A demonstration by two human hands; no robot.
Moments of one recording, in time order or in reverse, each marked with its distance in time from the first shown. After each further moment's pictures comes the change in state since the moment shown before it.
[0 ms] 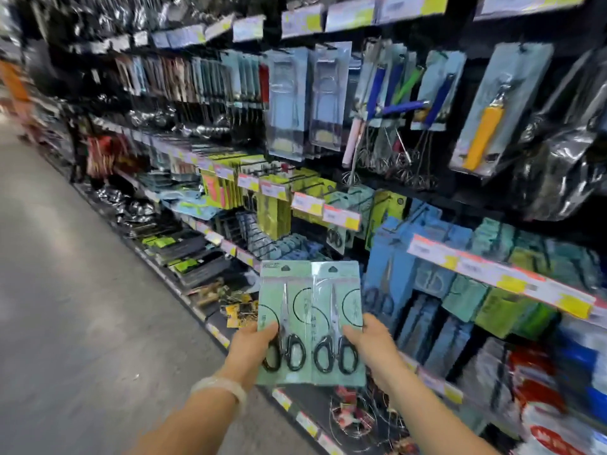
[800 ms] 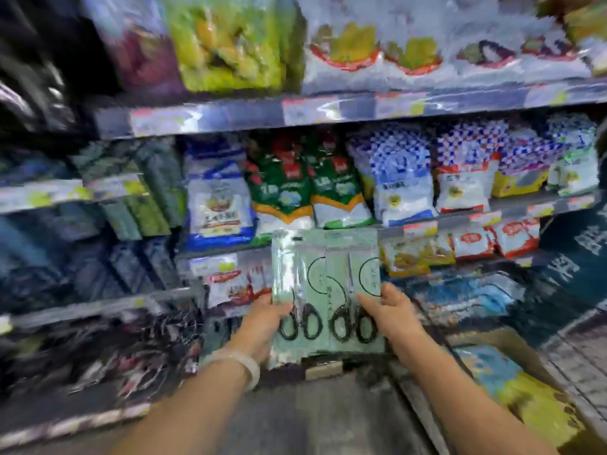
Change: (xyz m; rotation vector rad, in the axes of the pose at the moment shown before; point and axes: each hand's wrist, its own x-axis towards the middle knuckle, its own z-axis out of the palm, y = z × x) left_hand -0.345 -0.215 0.405 0.524 -0.899 -0.128; right_hand -0.382 0.248 -0.417 0.299 0.859 0.249
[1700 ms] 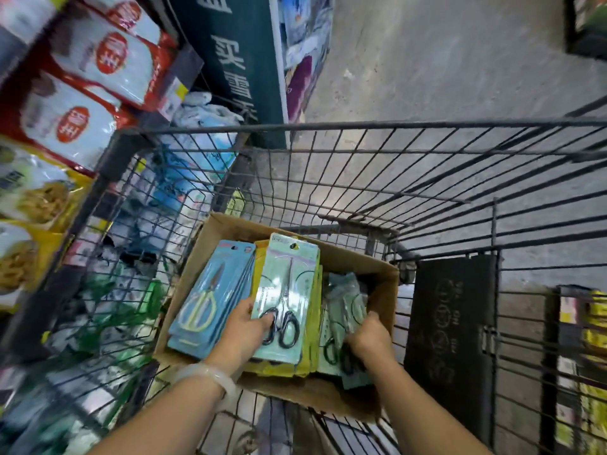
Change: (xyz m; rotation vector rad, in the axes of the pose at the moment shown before) left_hand 0.048 -0.199 0.486 0.994 -0.709 -0.206; right_hand -0.017 0.418 -0.308 0.006 0.579 1.219
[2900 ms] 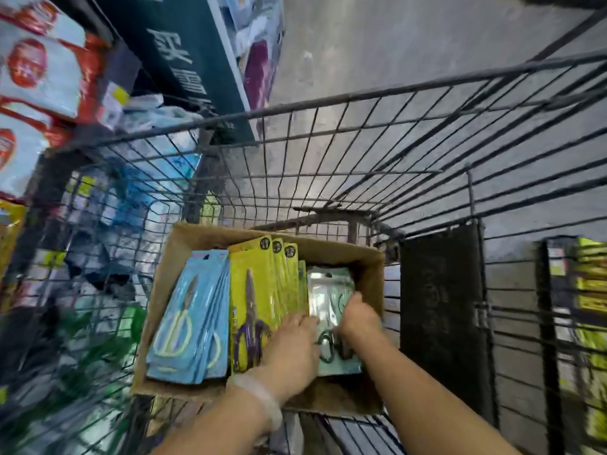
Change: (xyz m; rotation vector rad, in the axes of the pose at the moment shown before) left_hand -0.002 -0.002 0.074 1.182 -0.341 0.448; right_hand 0.027 -0.008 0.004 -0.206 -0.084 -0.020
